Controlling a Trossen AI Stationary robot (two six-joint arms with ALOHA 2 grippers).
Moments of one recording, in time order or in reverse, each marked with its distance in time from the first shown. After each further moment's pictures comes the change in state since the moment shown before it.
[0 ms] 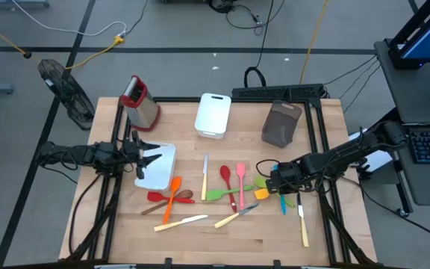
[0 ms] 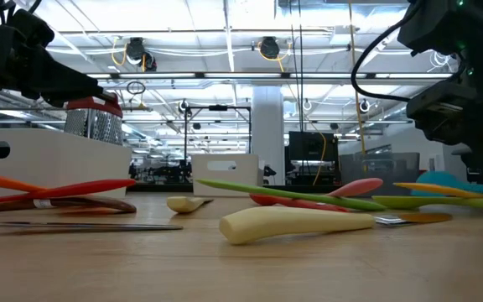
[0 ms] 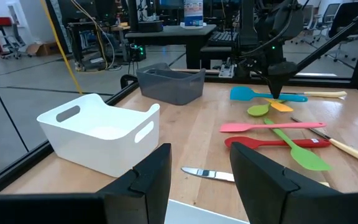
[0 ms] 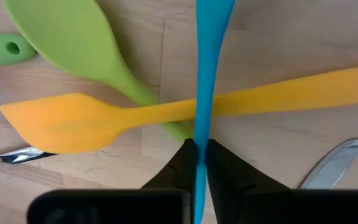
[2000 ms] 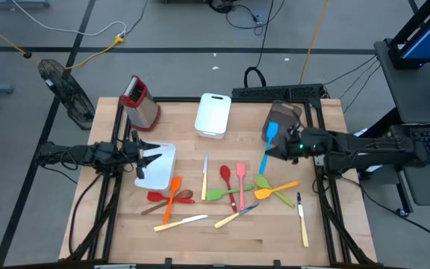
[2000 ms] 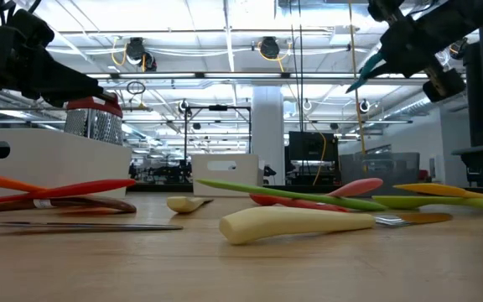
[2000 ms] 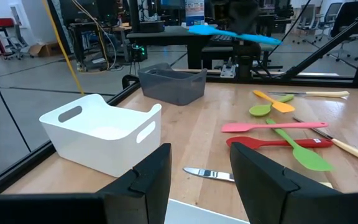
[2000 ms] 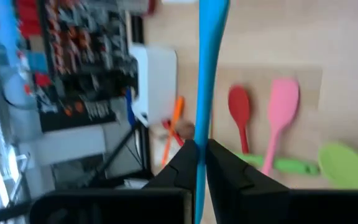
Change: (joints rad) left arm 0.000 0.000 0.000 0.000 -0.006 0.004; right arm -0.376 -0.547 0.000 0.286 0.181 -0.192
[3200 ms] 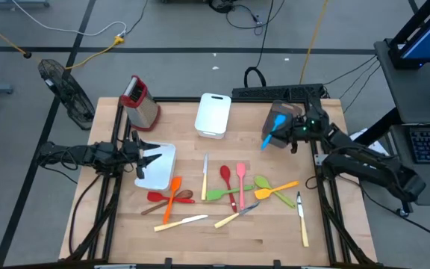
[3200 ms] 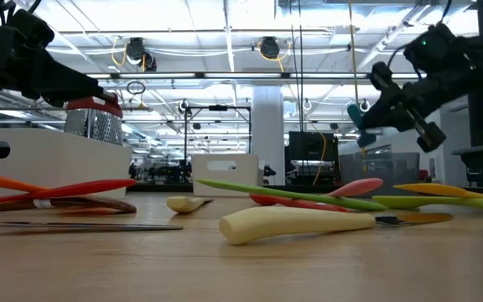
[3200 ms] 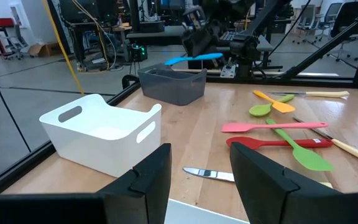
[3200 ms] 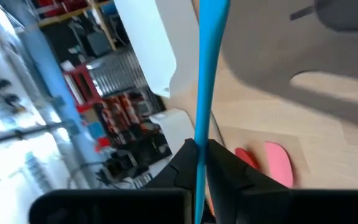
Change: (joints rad) left arm 0.000 0.000 0.000 0.000 0.000 -0.001; right arm -0.760 0.049 -0.317 0.405 -0.605 0.085
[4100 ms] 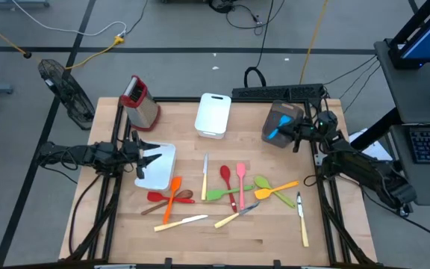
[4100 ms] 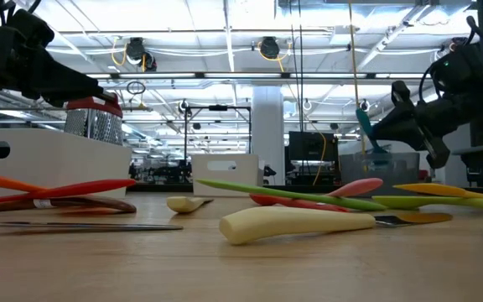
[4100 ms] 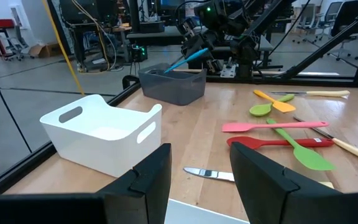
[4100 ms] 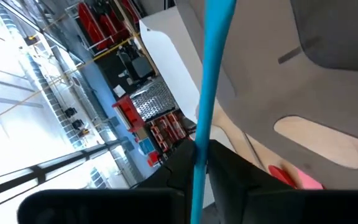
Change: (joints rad) left arm 0.000 0.000 0.000 0.000 0.000 0.006; right arm -0.275 0.016 -0.180 0.325 -0.188 0.161
